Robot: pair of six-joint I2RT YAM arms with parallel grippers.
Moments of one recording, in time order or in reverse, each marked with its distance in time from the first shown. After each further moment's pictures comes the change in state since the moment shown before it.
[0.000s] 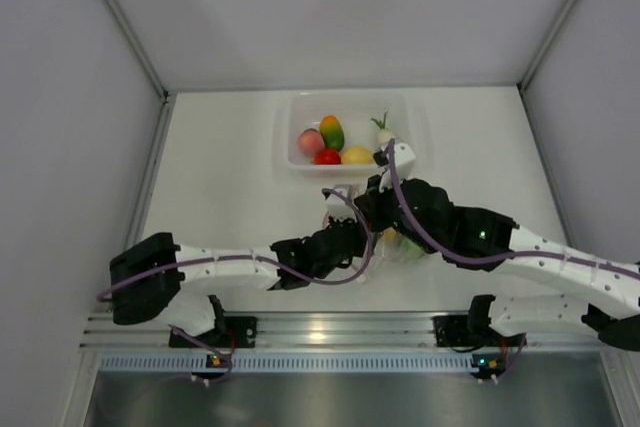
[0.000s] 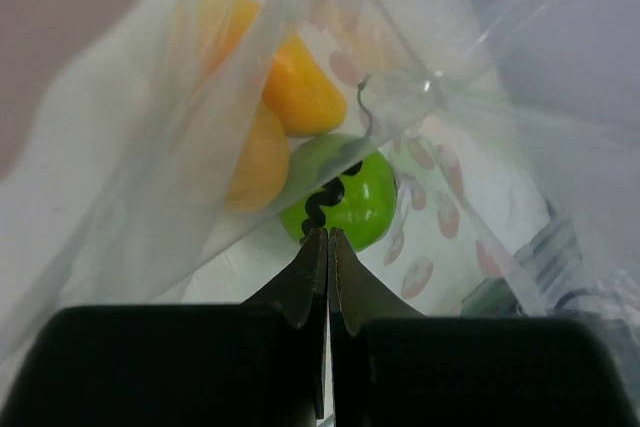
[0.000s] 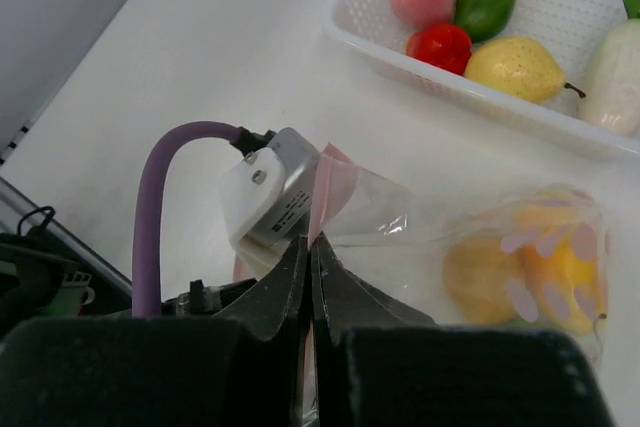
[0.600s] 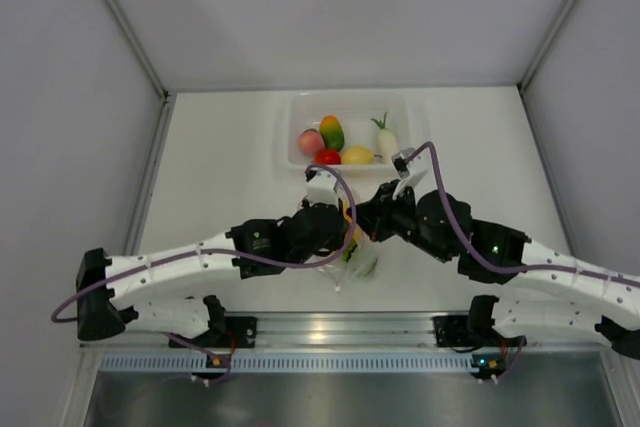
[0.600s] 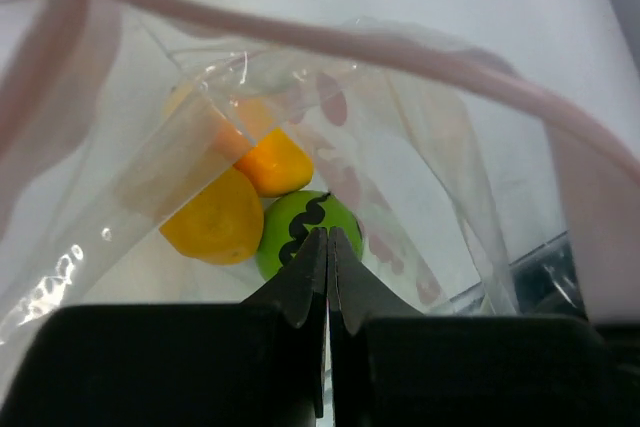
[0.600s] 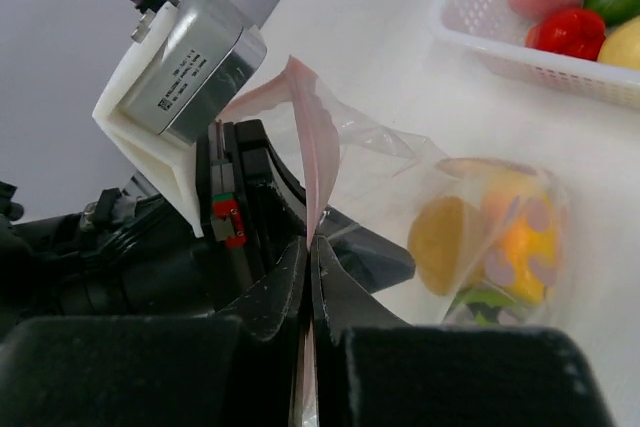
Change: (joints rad) left arm 0.003 -0.231 0.287 -0.733 -0.060 0.132; right arm -0.001 -0.143 -0.141 0.200 -0.159 0.152
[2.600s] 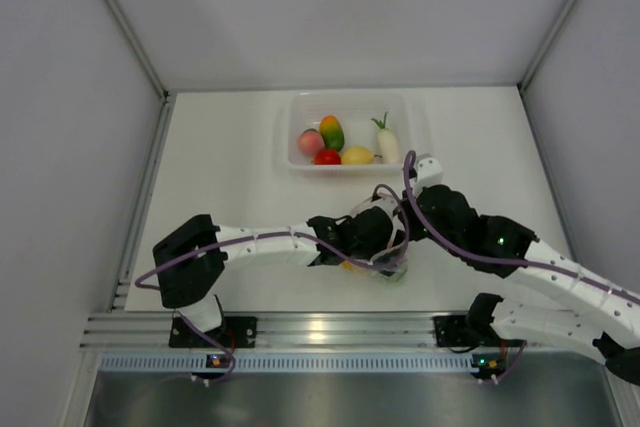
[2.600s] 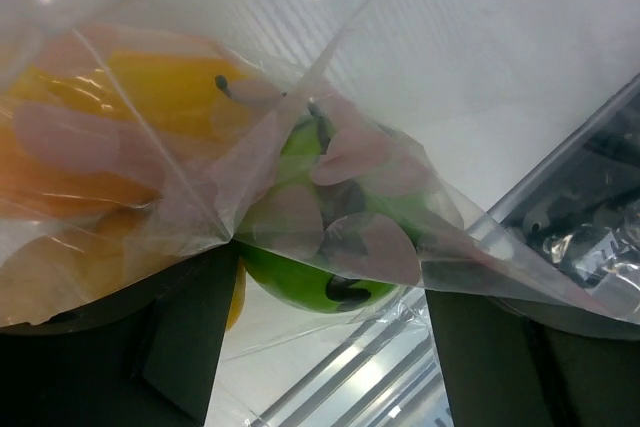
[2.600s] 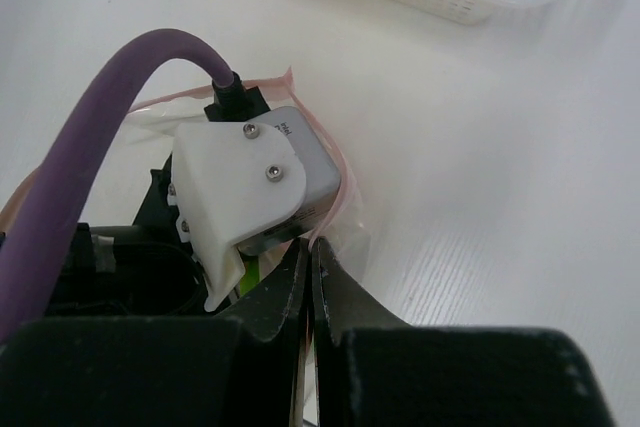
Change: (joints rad) left arm 0.043 0.480 0.074 0.137 0.471 0.085; right arm -0.223 -0.038 -0.077 -0.355 0.055 -0.205
